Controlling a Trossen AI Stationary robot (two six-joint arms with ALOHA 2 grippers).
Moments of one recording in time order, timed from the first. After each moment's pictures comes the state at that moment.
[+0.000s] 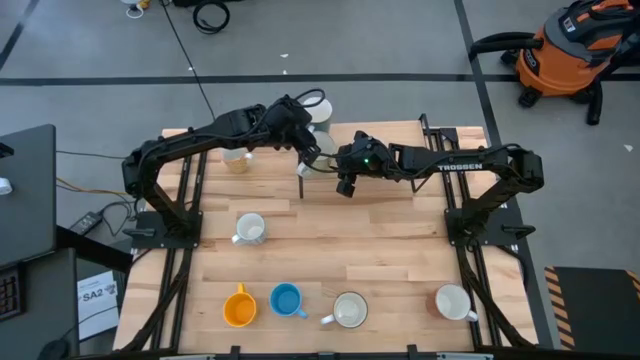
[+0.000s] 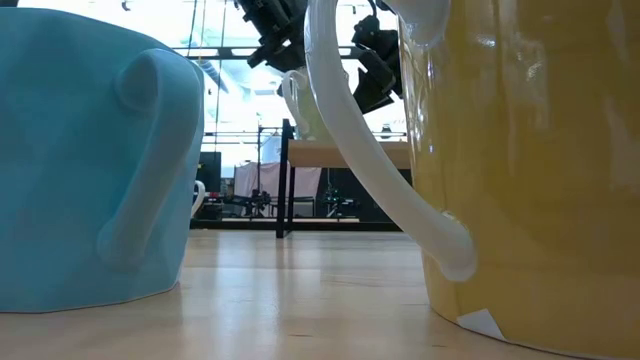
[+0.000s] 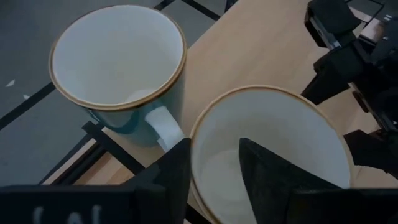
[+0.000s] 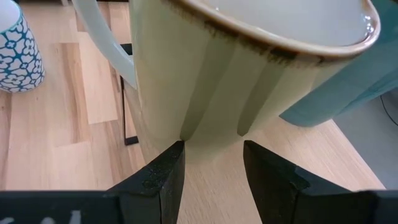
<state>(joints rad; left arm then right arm) 0.34 1.65 1.66 -0.75 -0.24 -0.27 -0.21 1.51 1.11 -0.21 0.27 -0.11</state>
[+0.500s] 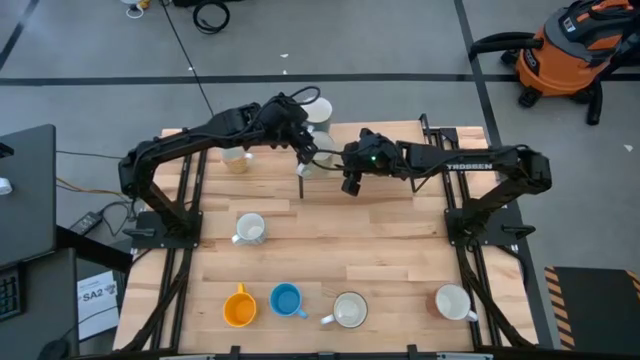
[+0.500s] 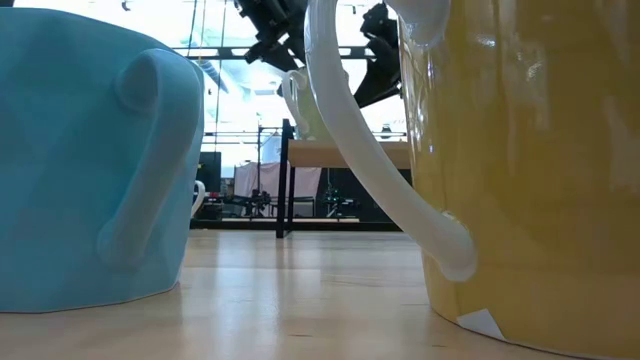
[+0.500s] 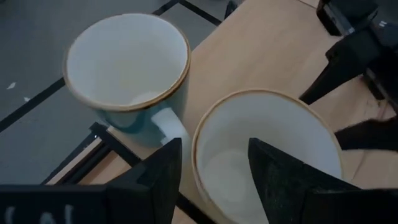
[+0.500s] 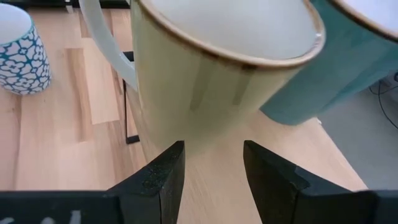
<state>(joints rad) 0.35 1.62 1.66 -0.76 -0.24 -0.27 -0.21 1.44 1.11 -0.26 0.27 -0.11</state>
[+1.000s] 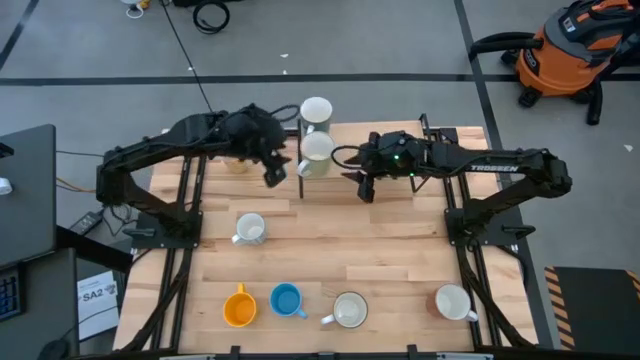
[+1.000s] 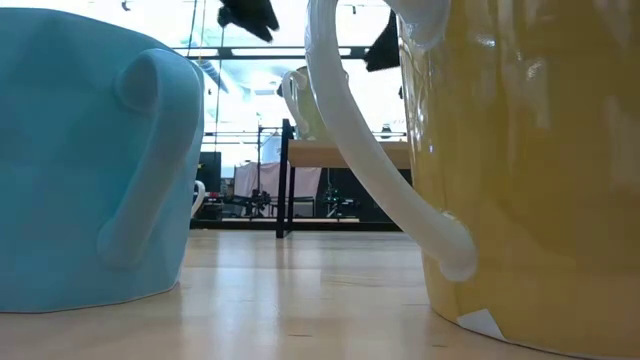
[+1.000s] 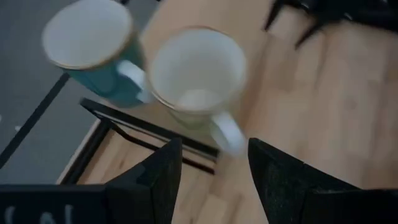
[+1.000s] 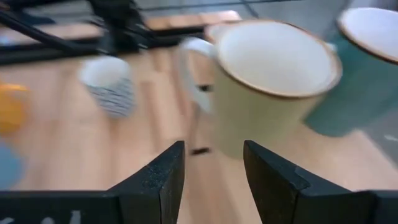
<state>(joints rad) 0.23 1.43 1.66 -1.02 -0.16 -0.08 -0.17 1.28 1.11 -0.34 0.08 0.01</state>
